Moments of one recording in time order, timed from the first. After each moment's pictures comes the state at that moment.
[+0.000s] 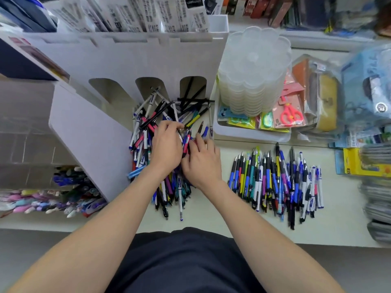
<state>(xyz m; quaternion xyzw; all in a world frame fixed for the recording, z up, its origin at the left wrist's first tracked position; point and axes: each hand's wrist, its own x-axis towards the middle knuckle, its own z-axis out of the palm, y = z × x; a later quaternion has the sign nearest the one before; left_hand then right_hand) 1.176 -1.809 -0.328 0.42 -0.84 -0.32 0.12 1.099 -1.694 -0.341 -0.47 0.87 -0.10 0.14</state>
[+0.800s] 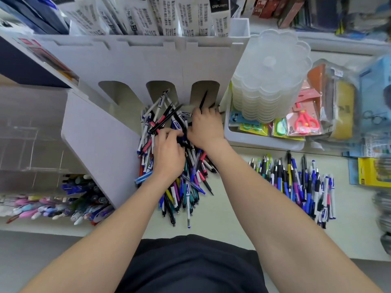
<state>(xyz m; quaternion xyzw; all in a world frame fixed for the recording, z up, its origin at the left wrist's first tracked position) 1.193 -1.817 -0.341 0.46 -0.82 -0.32 0.12 1.038 -1.806 -0.335 -0.50 0.85 0.03 0.14</state>
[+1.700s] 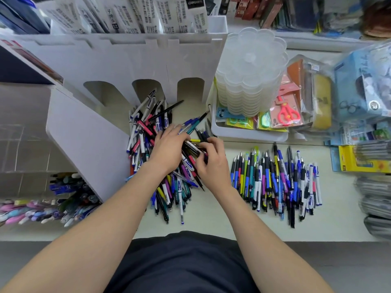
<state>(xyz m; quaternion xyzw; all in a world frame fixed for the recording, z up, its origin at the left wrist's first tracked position) 1.171 -1.827 -0.342 0.31 -0.91 -0.26 -0.07 1.082 -1.669 -0.364 -0.39 0.83 -0.38 0.13</state>
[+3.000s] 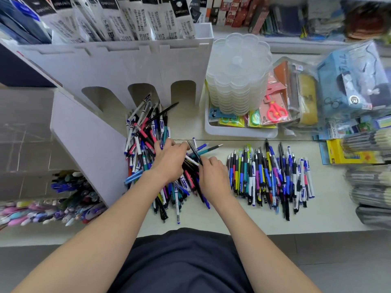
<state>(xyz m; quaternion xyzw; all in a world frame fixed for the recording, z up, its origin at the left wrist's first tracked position) 1.177 -1.793 -0.316 0.26 -0.92 -0.23 -0.18 1.102 -1.637 -0.351 -0.38 0.90 -0.13 0.20</state>
